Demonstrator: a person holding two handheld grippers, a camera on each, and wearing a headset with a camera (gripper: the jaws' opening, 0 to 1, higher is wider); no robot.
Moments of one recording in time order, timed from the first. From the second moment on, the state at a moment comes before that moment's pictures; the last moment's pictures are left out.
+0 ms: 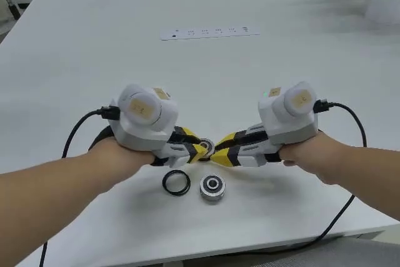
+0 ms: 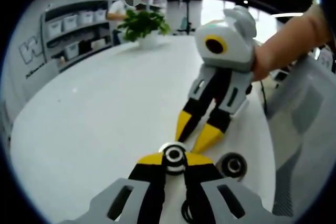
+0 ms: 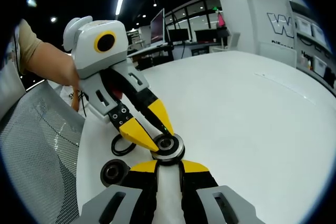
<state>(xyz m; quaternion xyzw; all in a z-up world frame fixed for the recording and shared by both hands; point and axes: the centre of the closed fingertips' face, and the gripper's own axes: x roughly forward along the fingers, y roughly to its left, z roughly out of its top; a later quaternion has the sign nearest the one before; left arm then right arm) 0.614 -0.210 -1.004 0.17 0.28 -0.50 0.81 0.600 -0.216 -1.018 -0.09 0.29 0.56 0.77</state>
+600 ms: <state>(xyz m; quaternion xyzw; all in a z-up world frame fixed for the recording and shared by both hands) 0.613 -0.211 -1.003 0.16 0.28 -0.49 0.81 0.598 -0.218 -1.018 -0.06 0.31 0.54 0.78</state>
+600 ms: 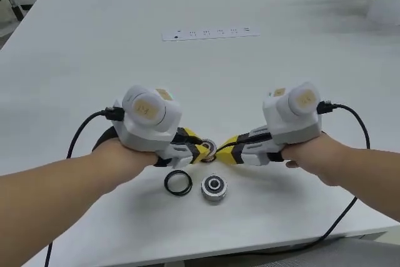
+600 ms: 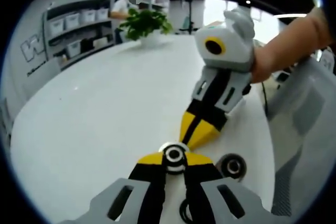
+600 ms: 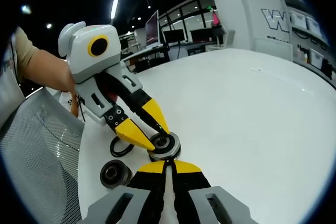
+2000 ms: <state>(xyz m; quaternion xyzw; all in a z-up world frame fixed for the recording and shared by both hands) 0.615 -0.212 -1.004 0.18 0.29 -0.47 0.82 0.608 -0.217 -0.997 0.17 0.35 0.47 0.79</state>
